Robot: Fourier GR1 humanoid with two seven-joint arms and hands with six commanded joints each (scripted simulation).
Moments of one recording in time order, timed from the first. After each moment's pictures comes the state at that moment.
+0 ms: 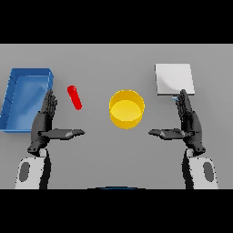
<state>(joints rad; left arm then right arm) 0.00 0.00 0.00 -1.57 0.00 0.00 0.00 0.00 0.00 0.00 -1.57 0.00 0.00 0.00</state>
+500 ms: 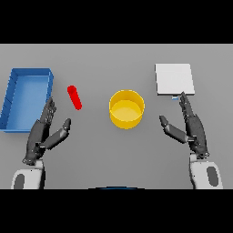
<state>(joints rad) 0.13 0.06 -0.09 -1.73 -0.08 -0.04 -0.02 0.05 -0.09 0.06 -1.62 0.15 0.00 -0.07</state>
